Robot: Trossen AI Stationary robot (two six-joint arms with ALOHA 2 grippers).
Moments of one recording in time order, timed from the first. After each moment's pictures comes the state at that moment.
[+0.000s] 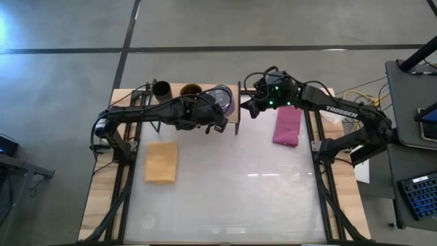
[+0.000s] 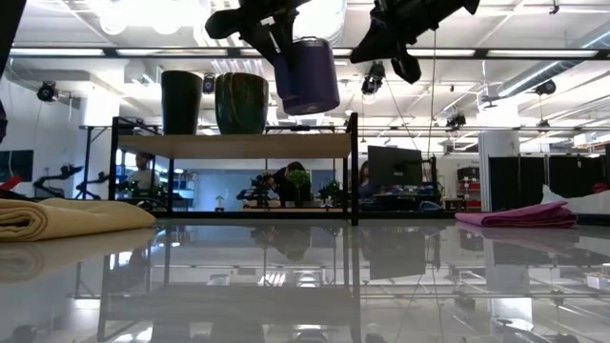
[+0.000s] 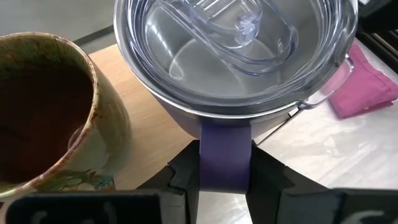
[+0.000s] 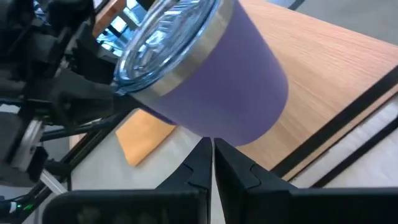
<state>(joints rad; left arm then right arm) 0.05 1.72 1.83 -1.11 -0.60 -0.85 -0.40 1.33 1.22 -0.43 -0.22 0.54</state>
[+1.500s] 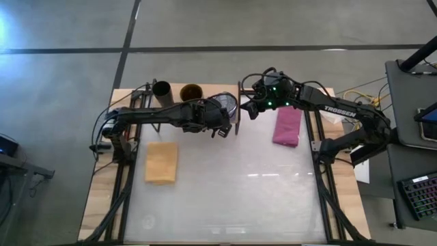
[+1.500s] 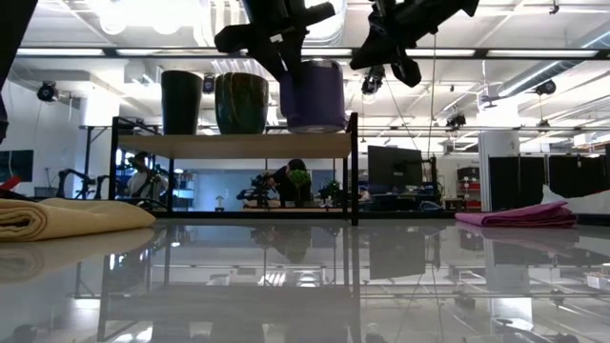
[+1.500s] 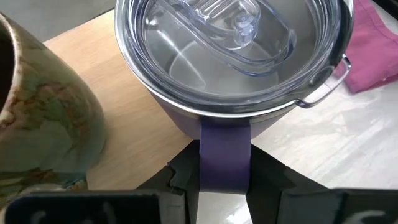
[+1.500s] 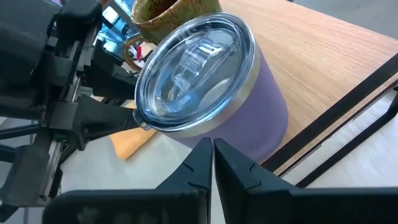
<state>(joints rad) 0.05 1.79 1.83 -1.11 -0.56 -0.82 -0.40 1.34 1.22 -0.45 -0.21 0.51</state>
